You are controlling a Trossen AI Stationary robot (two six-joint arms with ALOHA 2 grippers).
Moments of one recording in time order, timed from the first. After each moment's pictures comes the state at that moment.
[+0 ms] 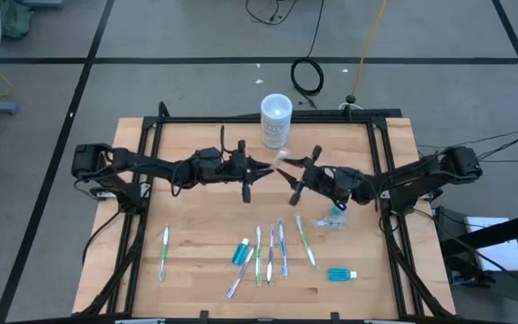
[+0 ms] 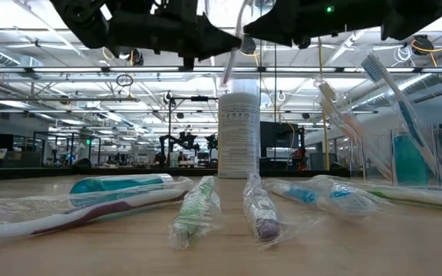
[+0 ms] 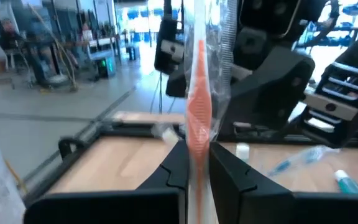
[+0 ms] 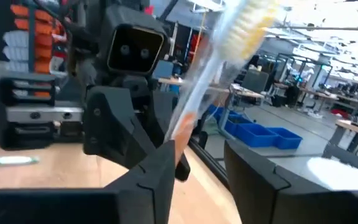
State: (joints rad) left arm 0.11 1.55 0.79 0.75 0.01 0.05; right arm 0.08 1.37 0.63 0.85 0.52 -0.26
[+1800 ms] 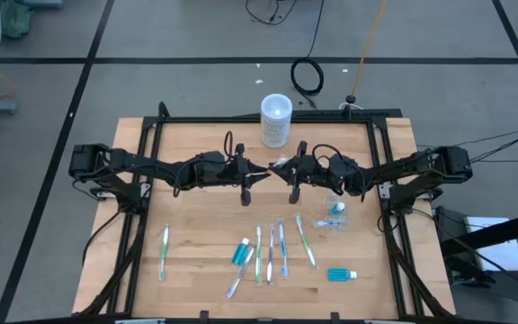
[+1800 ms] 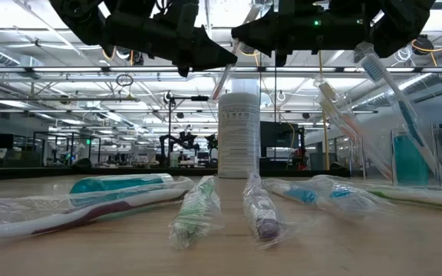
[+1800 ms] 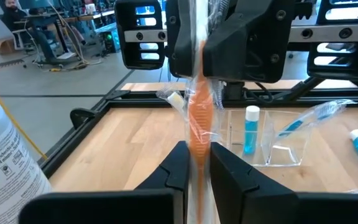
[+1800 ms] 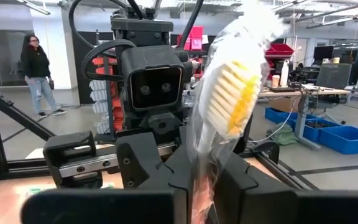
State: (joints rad) left arm 0.08 1.53 0.79 0.60 -0.05 0.09; right arm -0.07 1.46 0.63 0.97 0.10 -0.01
